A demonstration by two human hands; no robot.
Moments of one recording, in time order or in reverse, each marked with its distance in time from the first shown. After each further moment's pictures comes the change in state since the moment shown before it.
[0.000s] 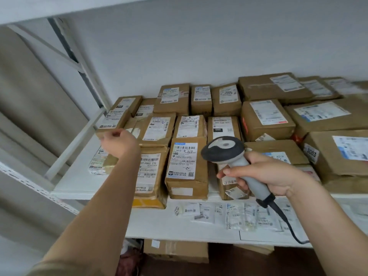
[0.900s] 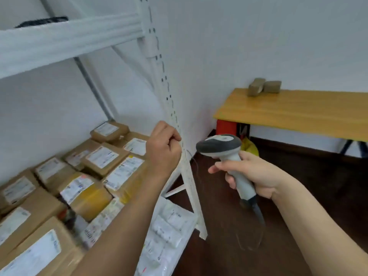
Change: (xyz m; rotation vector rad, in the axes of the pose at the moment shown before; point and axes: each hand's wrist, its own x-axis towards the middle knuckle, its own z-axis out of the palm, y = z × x) left_hand -0.832 0.096 0.141 -0.799 -1.463 1.264; right_hand -0.484 0.188 -0.384 0.481 1.055 -0.296
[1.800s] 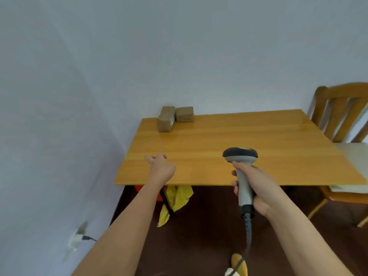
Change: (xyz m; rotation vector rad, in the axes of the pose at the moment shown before) left_hand 0.176 -0.119 0.670 -0.059 -0.976 -0.819; right_hand 0.247 -0.075 -0.481 0.451 0.988 0.051
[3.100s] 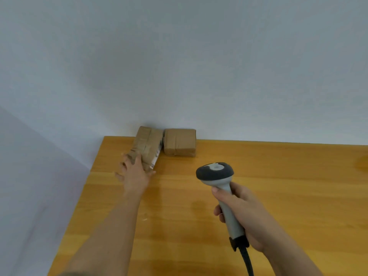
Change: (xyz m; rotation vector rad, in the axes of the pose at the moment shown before) left_hand 0.554 0.025 0.115 0.489 -0.023 -0.083; right_hand 0.494 -0.131 0.142 -0.351 -0.132 0.183
